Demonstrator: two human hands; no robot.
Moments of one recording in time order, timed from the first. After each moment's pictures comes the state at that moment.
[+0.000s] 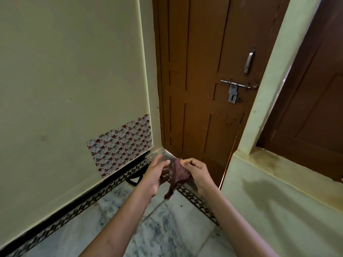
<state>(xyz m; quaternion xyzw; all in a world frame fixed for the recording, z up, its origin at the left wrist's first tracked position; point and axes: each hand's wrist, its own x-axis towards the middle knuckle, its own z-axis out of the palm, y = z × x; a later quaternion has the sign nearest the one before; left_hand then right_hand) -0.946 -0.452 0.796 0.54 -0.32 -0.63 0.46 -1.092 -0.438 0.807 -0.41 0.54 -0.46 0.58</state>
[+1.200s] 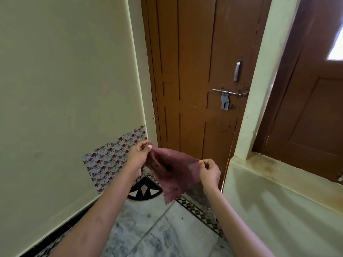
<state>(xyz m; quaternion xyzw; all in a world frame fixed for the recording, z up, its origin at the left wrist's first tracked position) -0.924 -0.494 0.861 0.62 -0.43 -0.44 0.49 -1.123 -0.472 0.787 -0.36 0.68 -0.54 0.34</state>
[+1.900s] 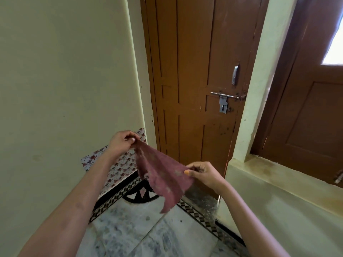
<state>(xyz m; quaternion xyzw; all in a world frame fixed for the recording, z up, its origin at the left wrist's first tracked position) -0.867 -0.510 0.903 0.64 -0.59 -0.30 0.39 -1.148 -0.453 0.823 -0.68 0.45 -0.36 0.46</state>
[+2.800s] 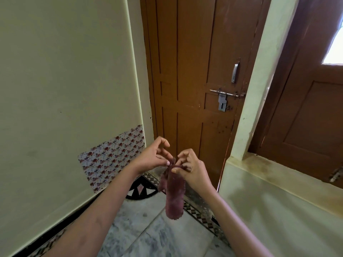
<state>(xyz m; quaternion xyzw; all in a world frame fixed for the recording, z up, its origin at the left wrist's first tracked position) -0.936 -0.475 0.882 0.47 -0.69 -0.46 0.29 -1.105 -0.434 0.832 -0.67 0.46 -0.49 0.32</state>
